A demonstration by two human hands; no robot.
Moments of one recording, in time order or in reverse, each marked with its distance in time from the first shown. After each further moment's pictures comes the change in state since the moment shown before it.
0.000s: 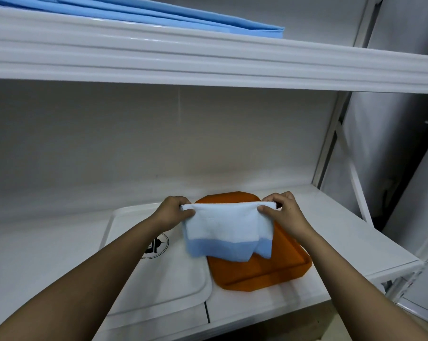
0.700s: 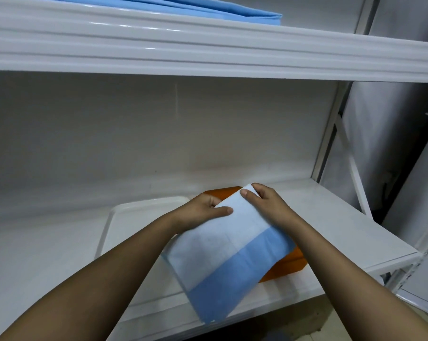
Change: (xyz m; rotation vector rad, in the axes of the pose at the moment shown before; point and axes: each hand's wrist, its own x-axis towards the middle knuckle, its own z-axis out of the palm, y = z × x) left_hand -0.021 0.058 0.021 -0.167 -0.398 0.080; right_hand -0.011 -0.049 0.013 0.200 -0.217 -0.018
